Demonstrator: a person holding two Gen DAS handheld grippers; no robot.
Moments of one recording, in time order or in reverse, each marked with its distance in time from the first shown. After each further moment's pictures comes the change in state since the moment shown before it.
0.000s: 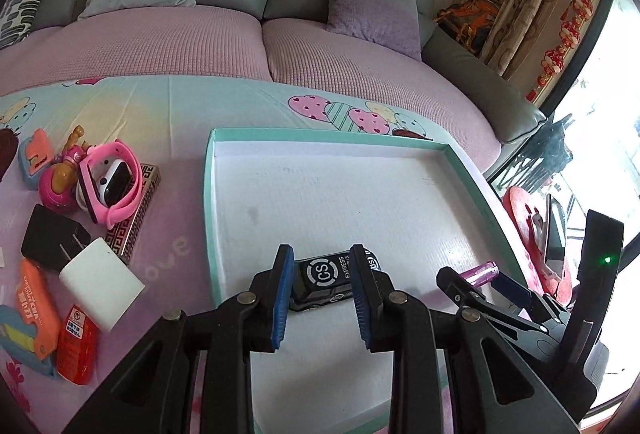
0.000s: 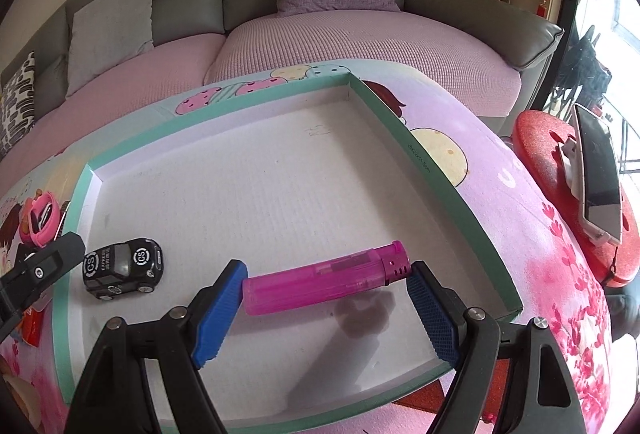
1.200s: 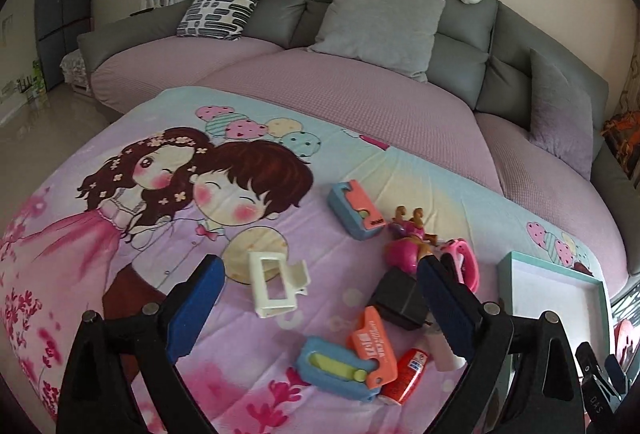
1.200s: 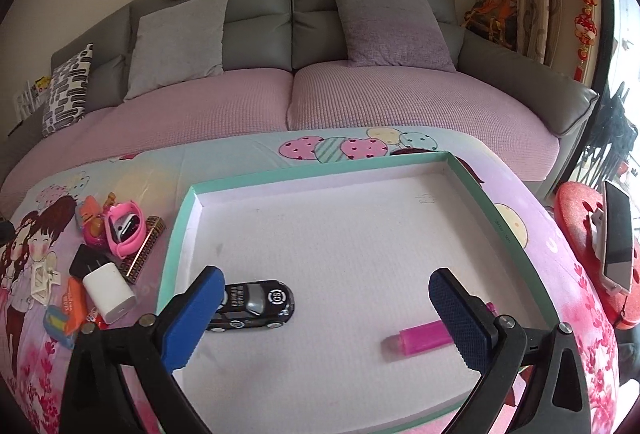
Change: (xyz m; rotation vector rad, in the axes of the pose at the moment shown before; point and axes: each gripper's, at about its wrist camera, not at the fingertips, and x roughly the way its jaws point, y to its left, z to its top) left arm -0.138 0.170 0.001 -0.364 -0.239 0.590; right arm -0.050 0.091 0.004 -0.141 -0.174 0.134
